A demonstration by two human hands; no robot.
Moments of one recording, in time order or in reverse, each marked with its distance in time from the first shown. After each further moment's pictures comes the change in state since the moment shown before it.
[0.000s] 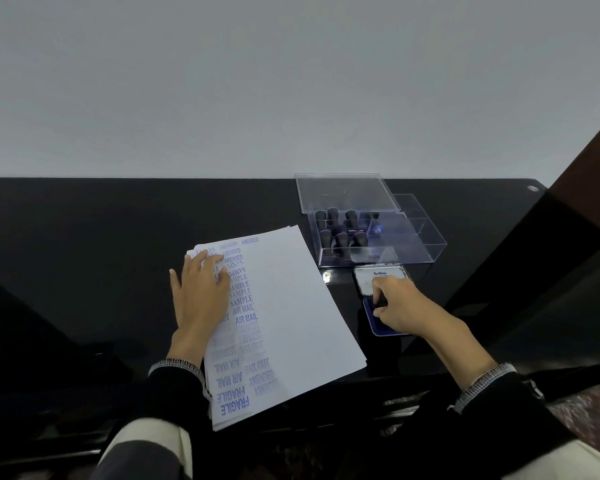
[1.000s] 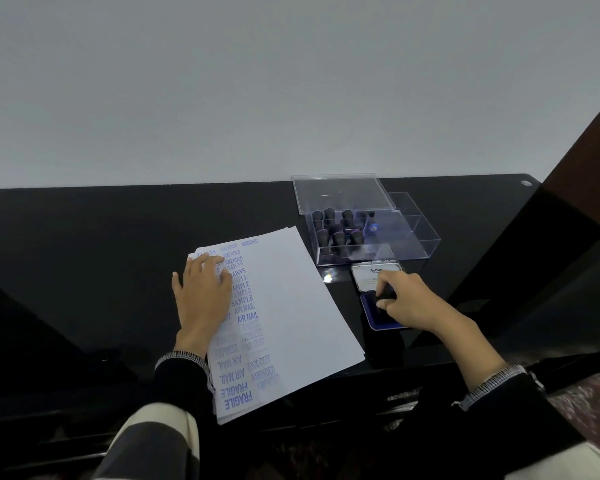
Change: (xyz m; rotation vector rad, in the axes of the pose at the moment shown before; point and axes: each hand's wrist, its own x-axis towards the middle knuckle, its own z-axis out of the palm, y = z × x) left_hand 0.004 -0.006 0.004 0.040 0.023 0.039; right_hand -0.020 0.003 -0.011 0.150 0.064 -0.032
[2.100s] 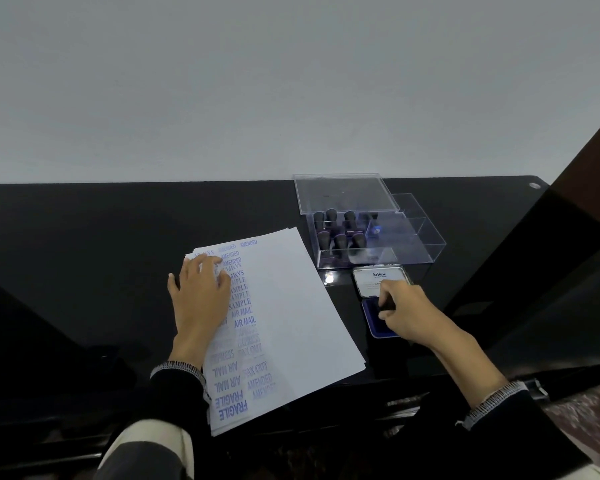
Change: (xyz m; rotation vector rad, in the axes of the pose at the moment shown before) left_hand -0.001 0.007 -0.001 0.007 0.020 -0.013; right_hand 0.003 0.000 0.010 -0.007 0.014 0.081
